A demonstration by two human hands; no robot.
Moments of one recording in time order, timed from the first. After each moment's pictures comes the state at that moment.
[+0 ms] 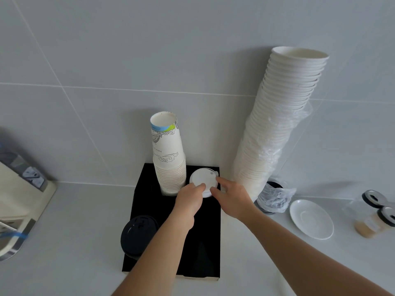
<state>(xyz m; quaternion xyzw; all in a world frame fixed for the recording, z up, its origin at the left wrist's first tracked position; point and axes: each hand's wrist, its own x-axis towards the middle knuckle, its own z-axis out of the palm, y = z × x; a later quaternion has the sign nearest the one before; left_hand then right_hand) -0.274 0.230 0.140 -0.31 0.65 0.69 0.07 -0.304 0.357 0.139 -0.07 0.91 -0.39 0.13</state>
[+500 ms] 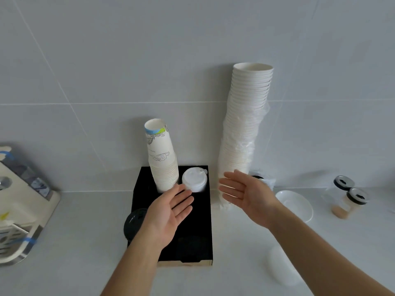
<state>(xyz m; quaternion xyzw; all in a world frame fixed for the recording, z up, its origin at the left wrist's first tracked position) -0.176 0.214 0.185 -0.25 0.45 0.86 0.05 -0.234 0.422 0.205 0.10 0.59 -0.78 0.19</state>
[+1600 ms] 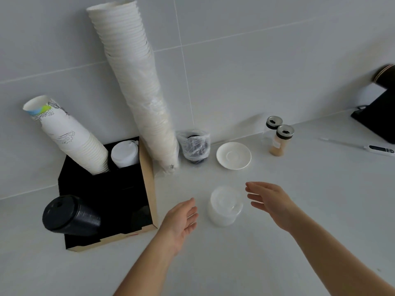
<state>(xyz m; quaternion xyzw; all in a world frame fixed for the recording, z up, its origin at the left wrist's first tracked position) -0.138 0.414 0.083 -0.30 0.59 0.70 0.25 -0.151 0.662 0.084 0.26 0.66 -0.69 0.15</state>
